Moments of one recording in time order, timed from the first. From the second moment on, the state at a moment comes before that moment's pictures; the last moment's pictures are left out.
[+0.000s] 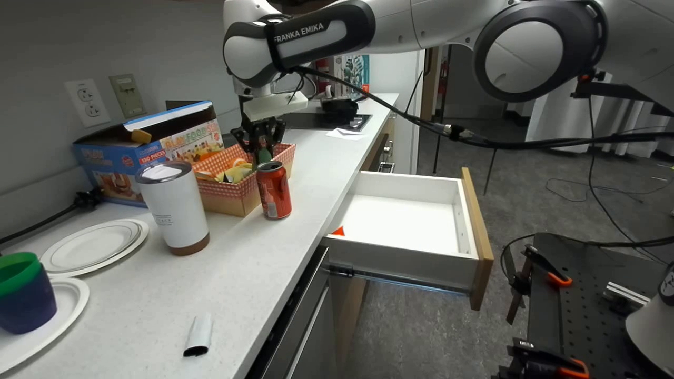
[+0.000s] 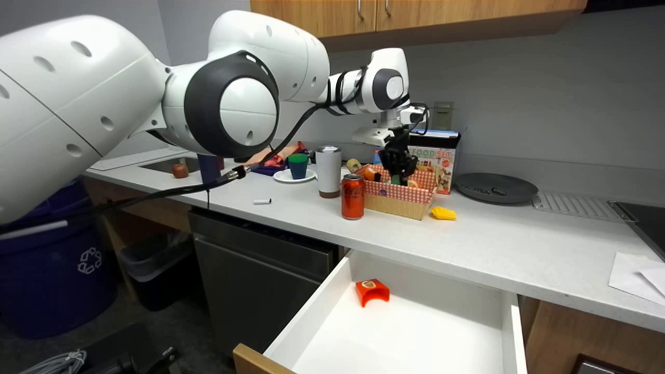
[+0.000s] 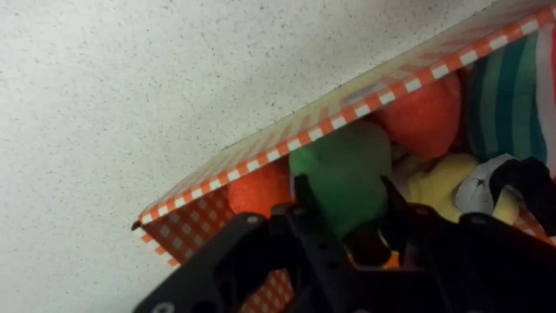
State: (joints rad) arm 0.10 1.03 -0.03 -0.70 -0.09 1.90 0.40
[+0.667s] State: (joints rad) arm 0.10 0.87 -0.03 -0.67 -0.09 1.80 0.40
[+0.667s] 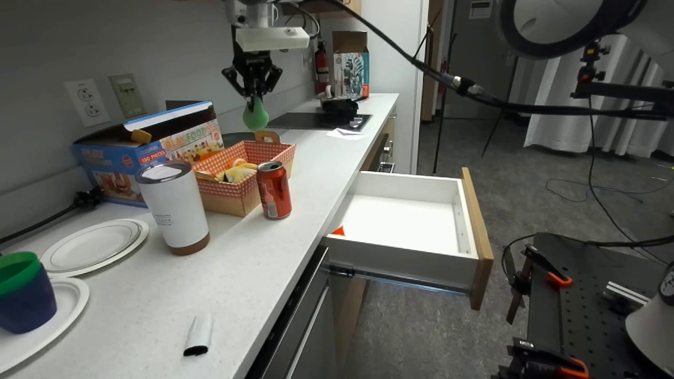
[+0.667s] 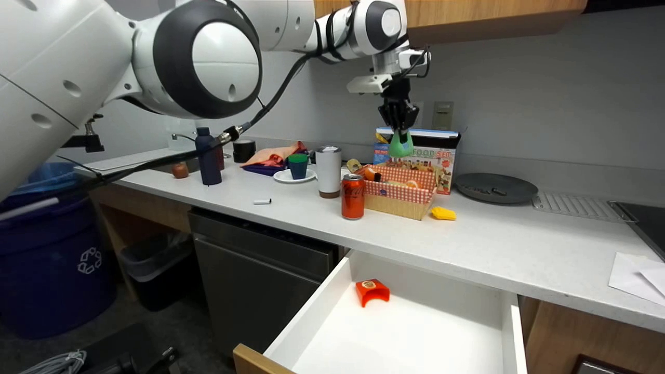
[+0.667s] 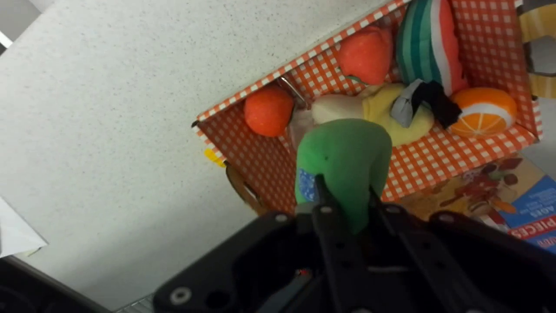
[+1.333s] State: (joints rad) arm 0.04 0.66 -0.05 -1.04 -0.09 1.84 0.56
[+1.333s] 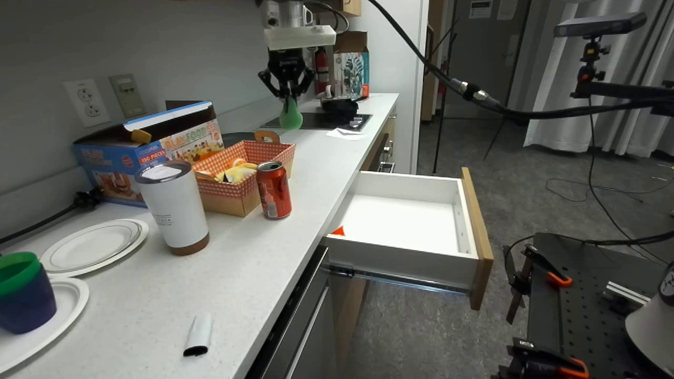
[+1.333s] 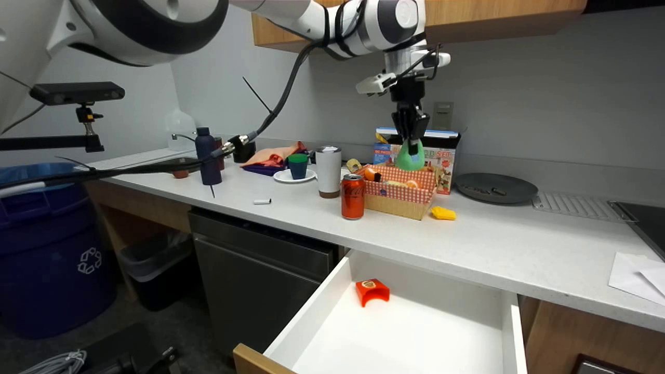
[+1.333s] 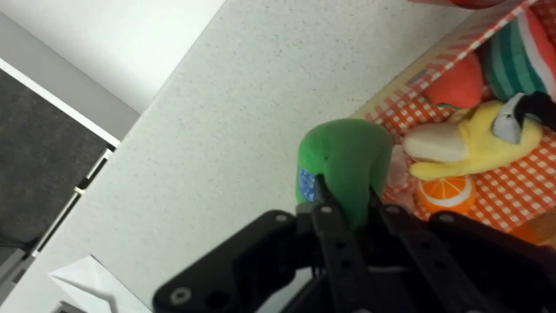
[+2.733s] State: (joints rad) arm 0.01 0.23 -0.16 -2.16 -0.05 2.23 0.91
